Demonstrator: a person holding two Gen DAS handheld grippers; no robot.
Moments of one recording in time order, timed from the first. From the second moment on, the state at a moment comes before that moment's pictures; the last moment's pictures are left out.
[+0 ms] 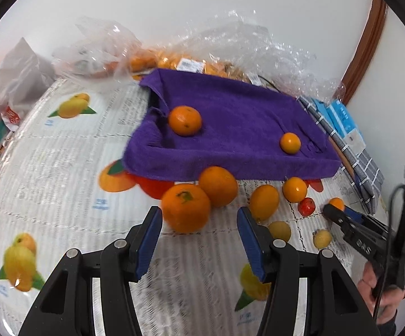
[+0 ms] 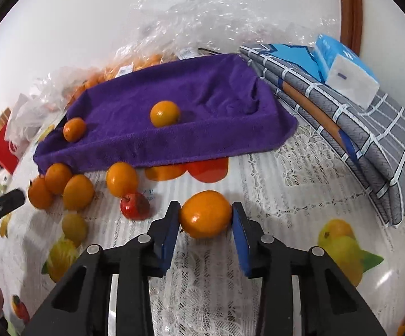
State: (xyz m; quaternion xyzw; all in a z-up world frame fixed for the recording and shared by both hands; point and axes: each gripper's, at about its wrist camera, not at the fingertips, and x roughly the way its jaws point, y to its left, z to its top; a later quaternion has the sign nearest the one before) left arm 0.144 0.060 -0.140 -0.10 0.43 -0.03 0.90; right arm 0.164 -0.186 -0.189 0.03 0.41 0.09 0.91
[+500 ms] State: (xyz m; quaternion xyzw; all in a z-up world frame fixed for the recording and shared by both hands) left arm 0.137 0.070 -0.160 -0.10 0.39 -0.04 0.92; right arm 0.147 -0.190 -0.183 0.03 0.36 0.08 0.93
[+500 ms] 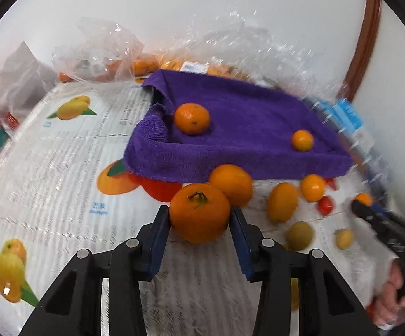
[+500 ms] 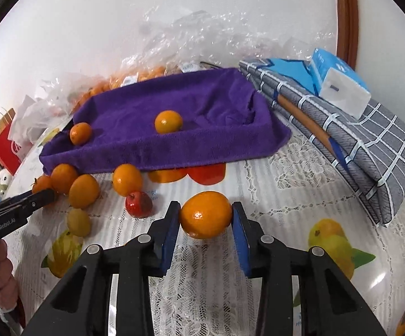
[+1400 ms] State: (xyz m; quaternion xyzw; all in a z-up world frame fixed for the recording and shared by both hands) left arm 0.129 0.078 -0.110 -0.14 0.29 -0.08 0.94; right arm 0.144 -0.211 -0.142 0.08 0.32 0.10 0.94
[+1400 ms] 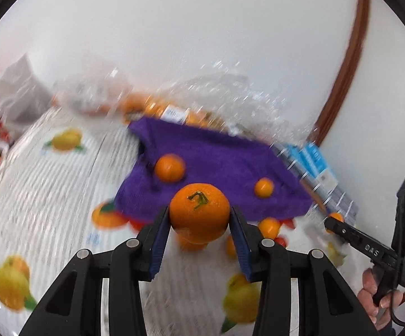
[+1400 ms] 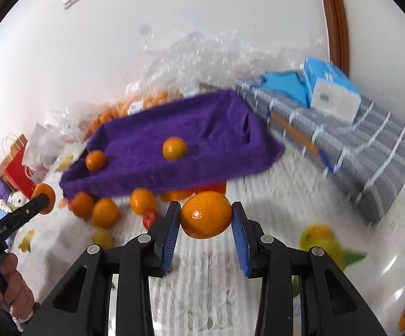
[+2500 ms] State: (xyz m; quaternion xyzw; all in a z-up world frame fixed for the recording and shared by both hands) left arm 0.243 0.045 -0.138 -0.07 0.33 -0.07 0.94; right arm 0.274 -0.195 -0.157 0.07 0.34 0.10 0.93
